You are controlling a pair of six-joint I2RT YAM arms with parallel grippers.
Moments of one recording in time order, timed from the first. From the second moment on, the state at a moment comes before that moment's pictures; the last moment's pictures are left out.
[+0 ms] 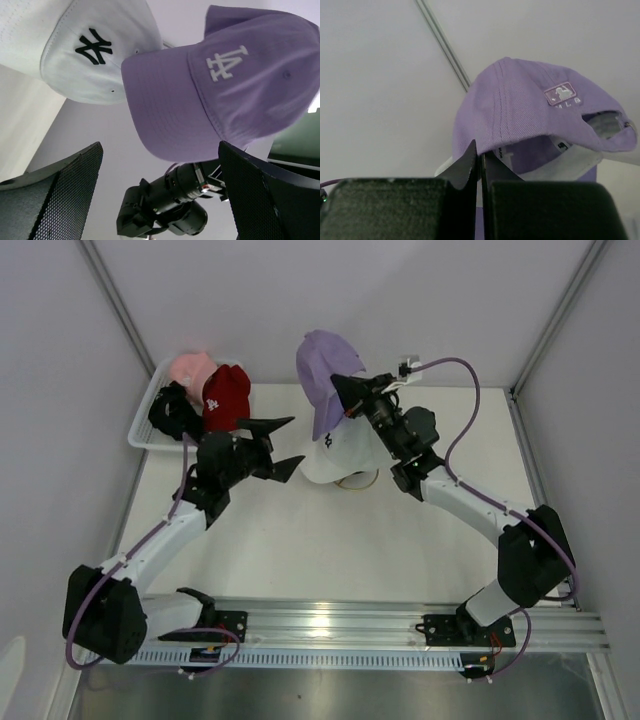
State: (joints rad) left arm -0.33 1.14 0.79 0.10 0.31 -1.92; right arm 0.61 1.57 1.18 0.81 -0.03 0.51
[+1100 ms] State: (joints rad) left arm -0.47 1.40 0.98 0.34 0.19 -1.80; right arm 0.62 1.08 0.71 0.56 0.20 0.44
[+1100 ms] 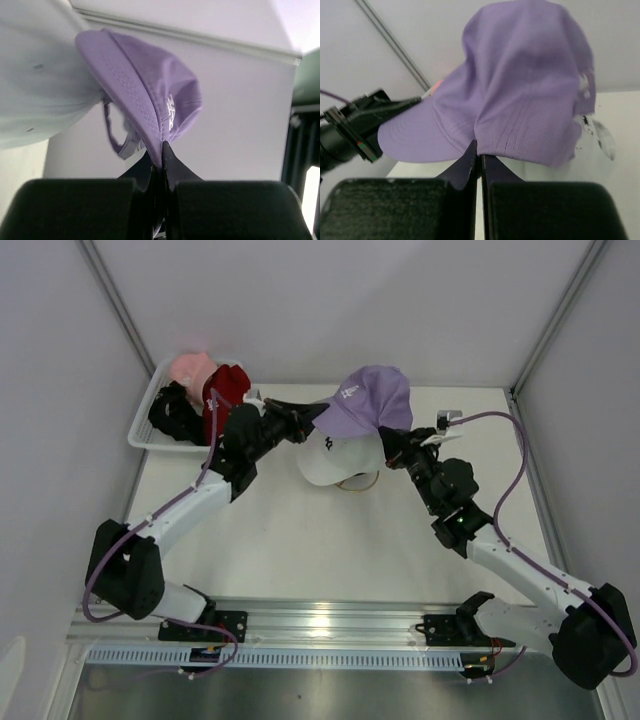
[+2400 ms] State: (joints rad) left arm -0.44 1.57 1.09 0.80 0.54 -1.53; right arm 0.49 0.76 0.80 -0.17 0.13 0.43
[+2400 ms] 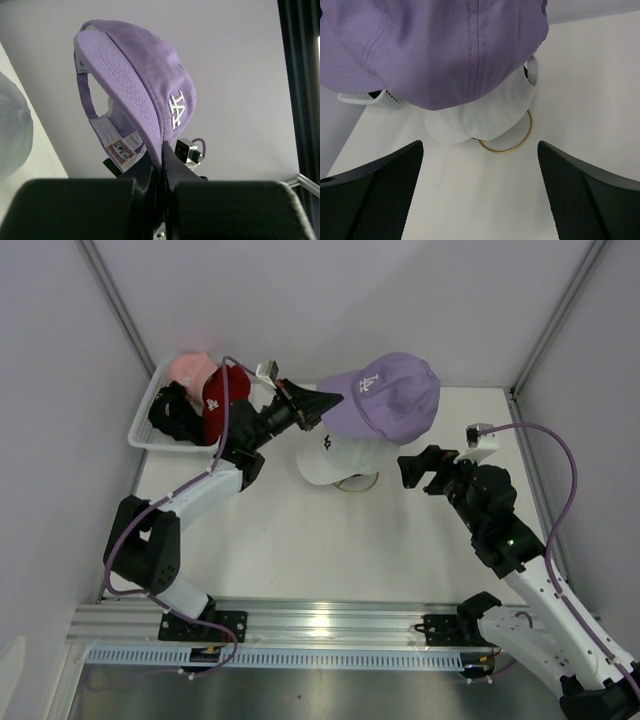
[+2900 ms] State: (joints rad) left arm -0.34 1.61 0.81 0.85 0.54 -1.49; right arm 0.48 0.70 0.83 -0.23 0.20 0.42
